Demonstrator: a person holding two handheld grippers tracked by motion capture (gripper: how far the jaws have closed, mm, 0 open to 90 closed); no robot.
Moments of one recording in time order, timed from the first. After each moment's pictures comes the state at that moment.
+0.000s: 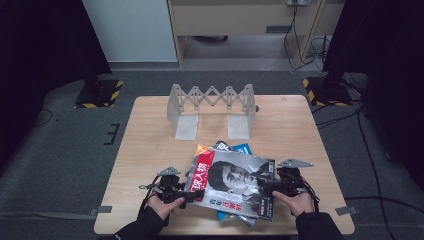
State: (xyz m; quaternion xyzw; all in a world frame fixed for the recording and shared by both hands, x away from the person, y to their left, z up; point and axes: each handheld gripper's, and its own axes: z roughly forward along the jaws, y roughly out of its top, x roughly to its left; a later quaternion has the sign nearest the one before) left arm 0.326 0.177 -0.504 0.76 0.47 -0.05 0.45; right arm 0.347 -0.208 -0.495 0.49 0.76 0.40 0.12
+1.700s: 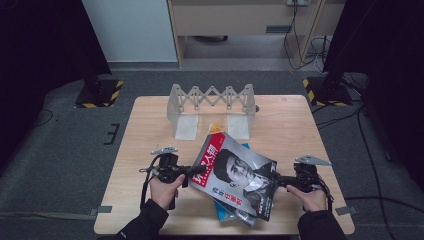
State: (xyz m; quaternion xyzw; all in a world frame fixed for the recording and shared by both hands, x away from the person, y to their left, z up) left arm 0.351 0.167 -0.437 0.70 0.46 -0.08 0.53; right arm 0.355 -0.251 -0.491 0.53 0.73 0.40 0.18
